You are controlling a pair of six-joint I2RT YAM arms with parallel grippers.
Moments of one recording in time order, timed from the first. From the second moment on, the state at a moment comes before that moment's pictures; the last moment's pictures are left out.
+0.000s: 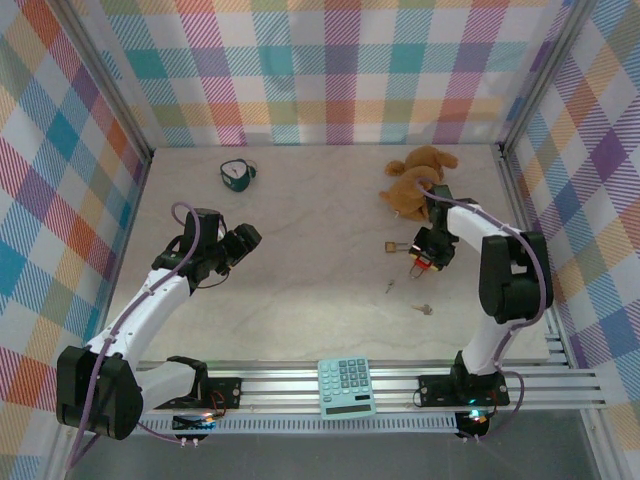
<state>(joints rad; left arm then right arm) -0.23 1.14 0.79 -0.45 0.17 -0.88 0.14 1.76 1.15 -0.83 -0.05 0.69</state>
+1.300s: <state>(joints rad) -0.24 0.99 0.72 -0.53 0.09 -0.82 0.83 2.24 1.78 -0.91 -0.10 0.83</state>
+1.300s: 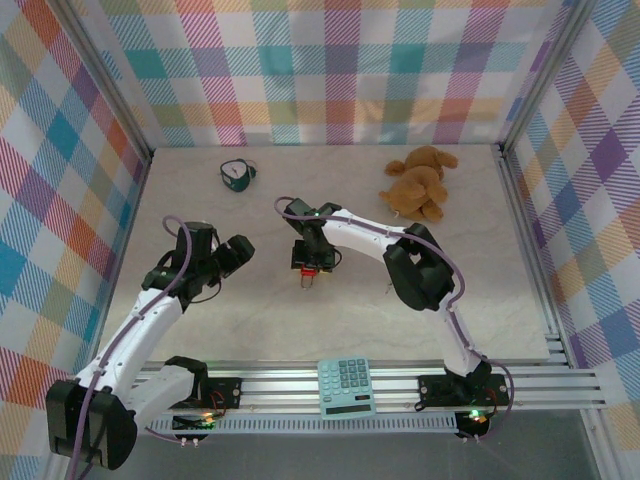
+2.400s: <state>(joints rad) -0.52 1.31 0.87 -0.30 0.14 -0.76 0.66 1.41 1.10 -0.93 -0.01 0.61</state>
